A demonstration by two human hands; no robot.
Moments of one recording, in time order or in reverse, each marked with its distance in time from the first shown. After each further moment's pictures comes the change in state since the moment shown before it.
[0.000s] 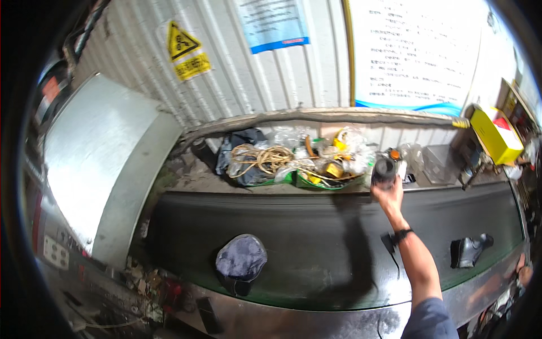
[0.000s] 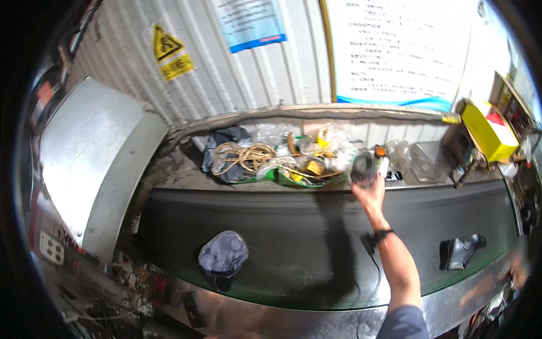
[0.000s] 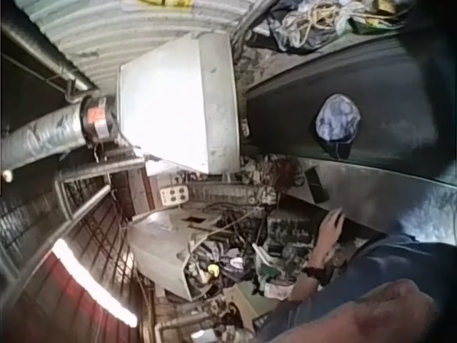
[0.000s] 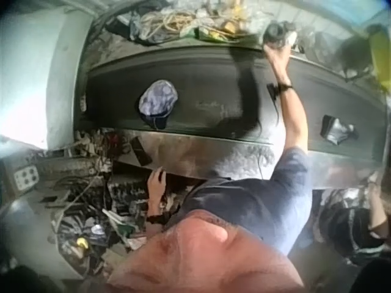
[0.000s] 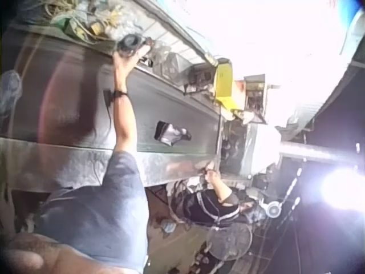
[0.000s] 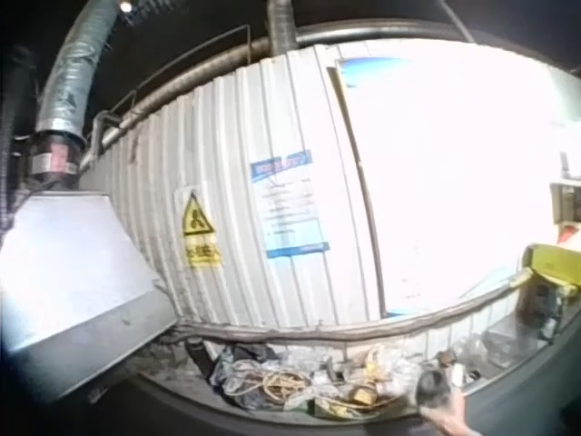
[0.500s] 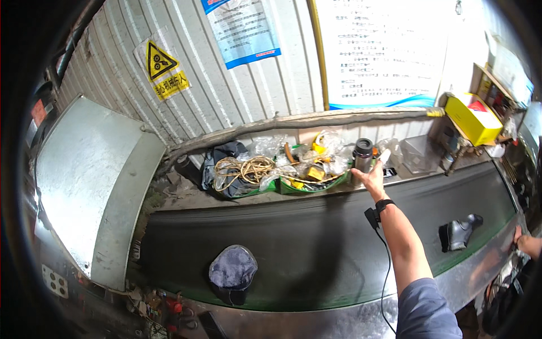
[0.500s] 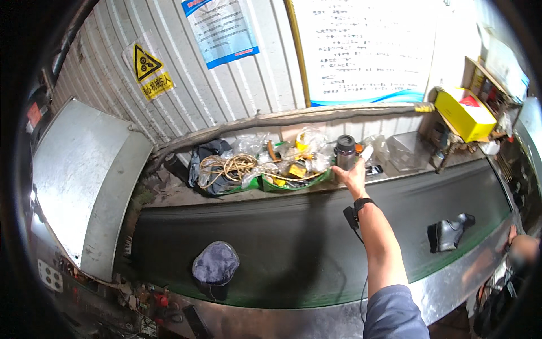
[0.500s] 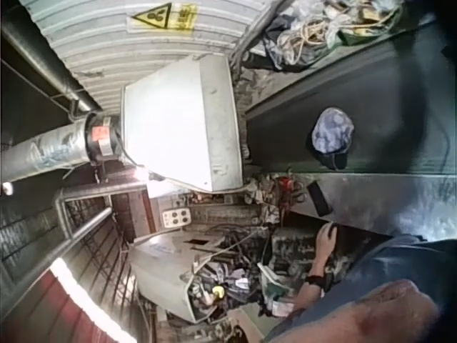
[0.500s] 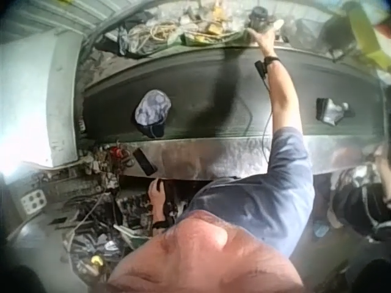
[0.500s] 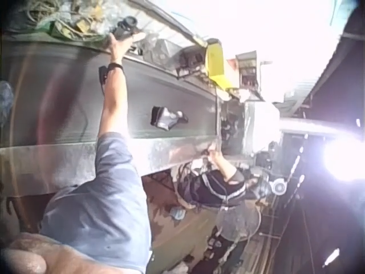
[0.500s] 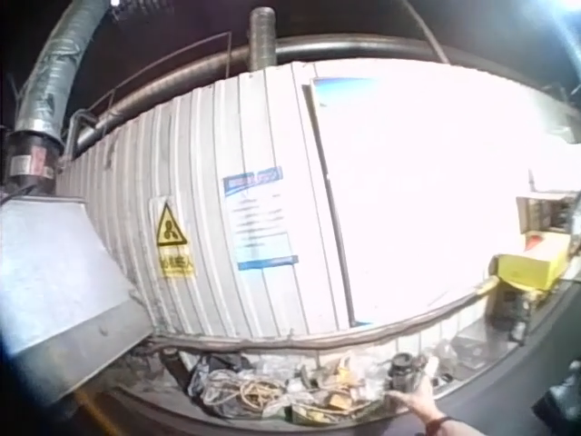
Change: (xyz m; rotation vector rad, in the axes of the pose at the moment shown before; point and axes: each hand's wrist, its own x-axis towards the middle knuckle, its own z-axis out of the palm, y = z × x) left_hand -0.016 -0.101 0.008 0.018 0.108 0.034; right_hand 0.038 0.050 0.008 -0.187 -0.041 0.139
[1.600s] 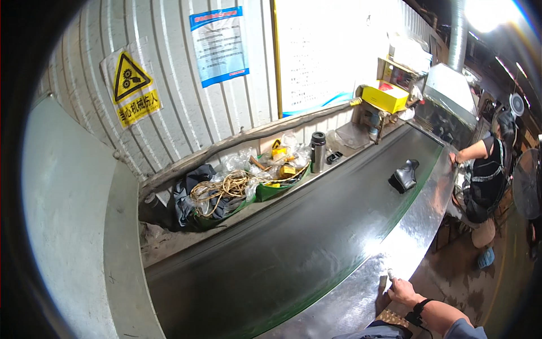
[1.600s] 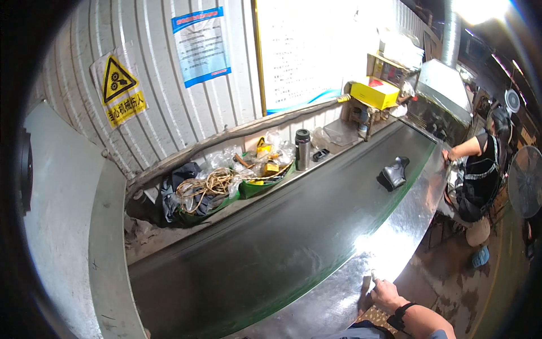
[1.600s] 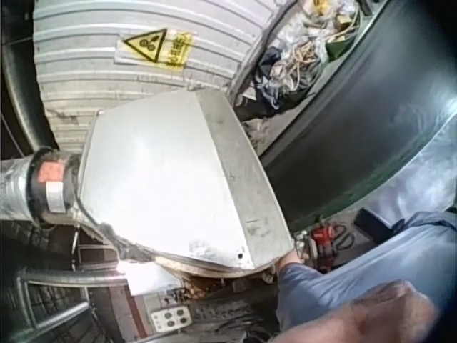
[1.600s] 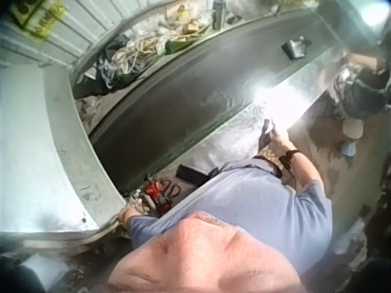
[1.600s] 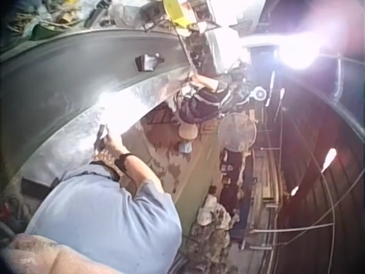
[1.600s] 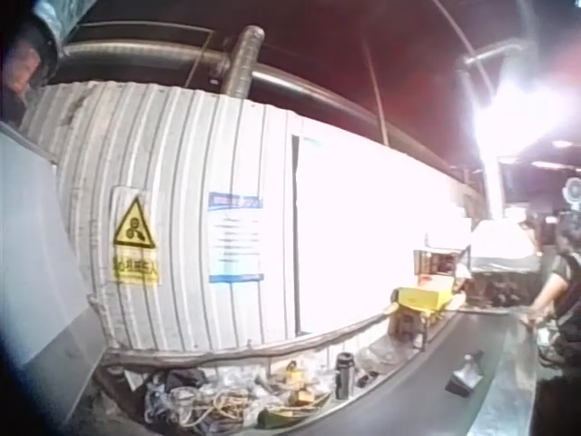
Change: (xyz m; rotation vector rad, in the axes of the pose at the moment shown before) left_hand 0.666 -0.232 -0.127 0.480 0.041 0.208; right_hand -0.604 -0.092 -0.123 -0.857 -0.414 0.355
